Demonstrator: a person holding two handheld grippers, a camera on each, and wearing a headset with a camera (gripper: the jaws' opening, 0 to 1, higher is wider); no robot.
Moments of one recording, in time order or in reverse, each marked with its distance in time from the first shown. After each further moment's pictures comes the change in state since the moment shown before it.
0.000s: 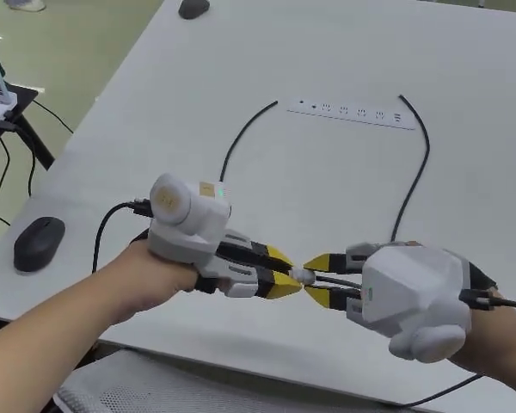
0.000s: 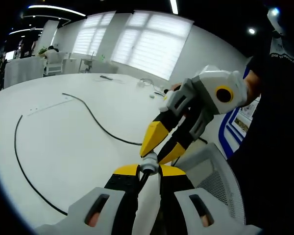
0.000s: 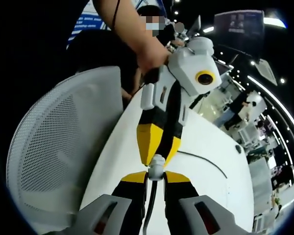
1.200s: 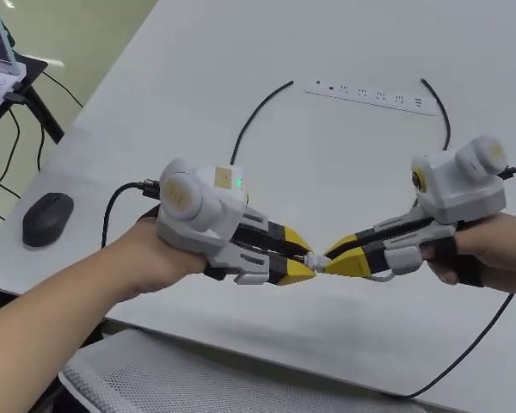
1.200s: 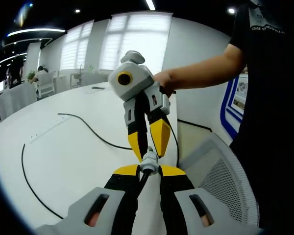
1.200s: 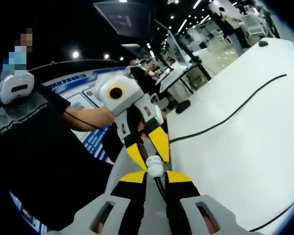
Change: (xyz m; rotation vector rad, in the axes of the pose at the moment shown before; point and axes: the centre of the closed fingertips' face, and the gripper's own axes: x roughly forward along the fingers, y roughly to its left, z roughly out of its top) left arm -0.002 -0.005 0.008 0.209 0.009 -0.004; right arm -0.016 0.002 0.009 1.029 -0.288 0.649
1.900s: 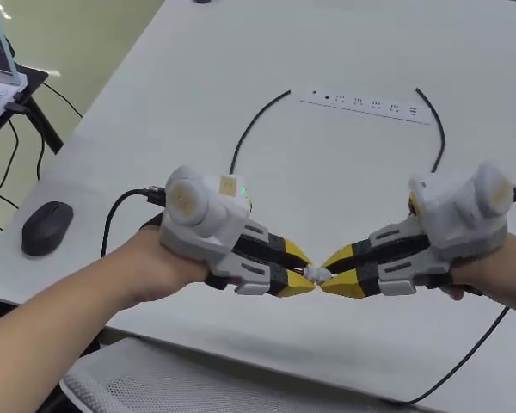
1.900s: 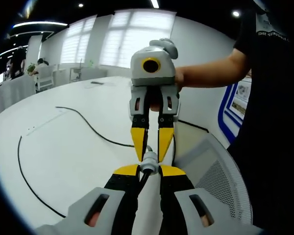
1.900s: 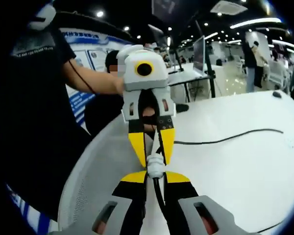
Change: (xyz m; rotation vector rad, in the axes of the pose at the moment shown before) left arm -0.001 -0.002 -0.007 -0.062 0.022 -0.020; right arm 0.006 0.002 -0.005 -0.507 0.123 -0.227
